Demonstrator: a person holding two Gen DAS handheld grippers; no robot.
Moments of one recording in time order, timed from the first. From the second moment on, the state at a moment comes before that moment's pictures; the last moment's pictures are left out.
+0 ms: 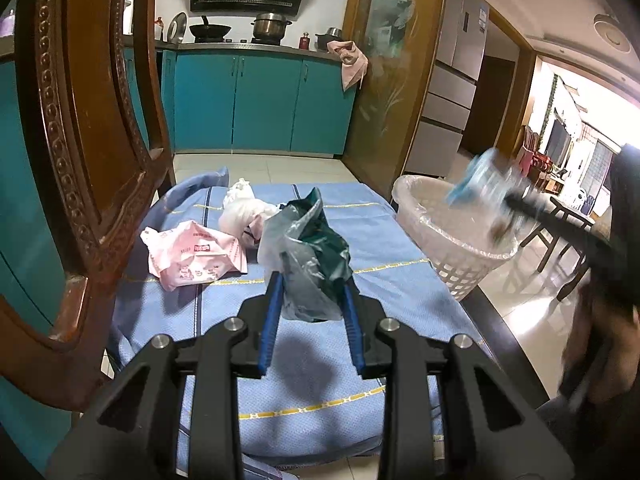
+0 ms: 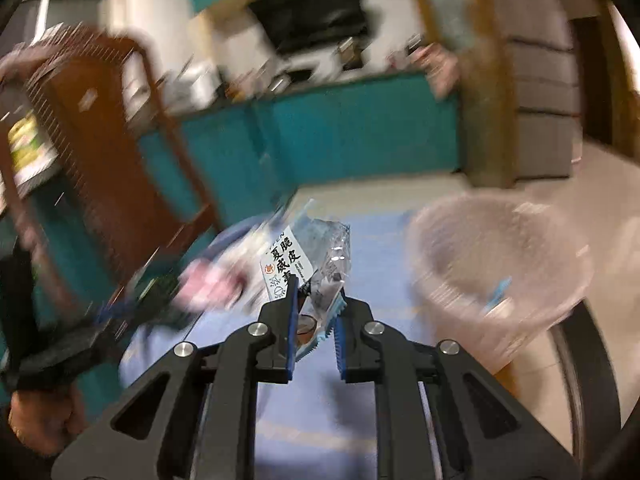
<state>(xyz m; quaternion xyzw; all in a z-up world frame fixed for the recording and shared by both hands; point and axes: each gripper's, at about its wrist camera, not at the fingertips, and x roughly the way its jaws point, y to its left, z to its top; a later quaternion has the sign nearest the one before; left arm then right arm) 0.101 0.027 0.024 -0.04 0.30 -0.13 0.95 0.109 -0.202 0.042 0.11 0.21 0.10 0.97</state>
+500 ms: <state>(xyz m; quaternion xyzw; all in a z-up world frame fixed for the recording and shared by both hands) 0.104 -0.002 0.010 -0.01 0.32 -0.16 0.94 0.096 -0.338 0.022 0.32 0.12 -0.06 0.94</state>
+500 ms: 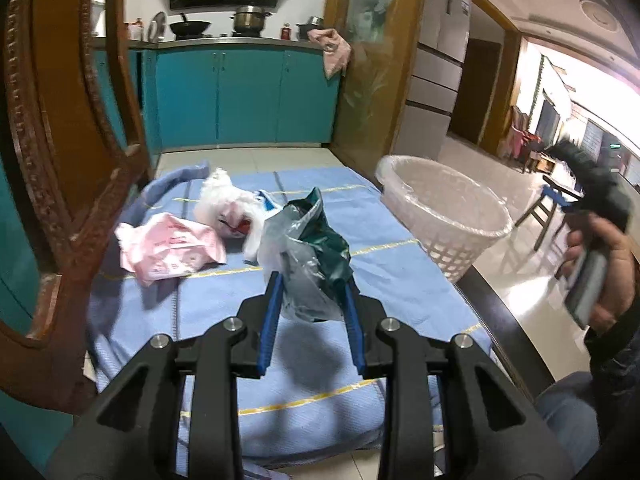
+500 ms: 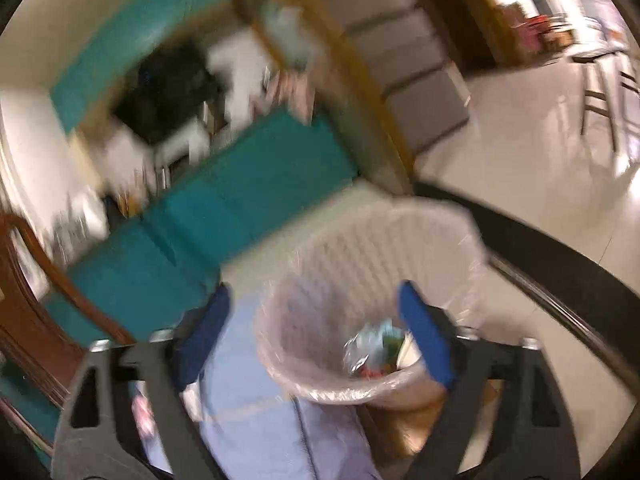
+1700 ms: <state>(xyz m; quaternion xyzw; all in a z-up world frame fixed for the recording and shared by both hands) 0.094 0.041 0.016 -0.03 0.30 -0.06 0.95 0.082 -0.142 -0.008 0.04 0.30 0.14 0.94</state>
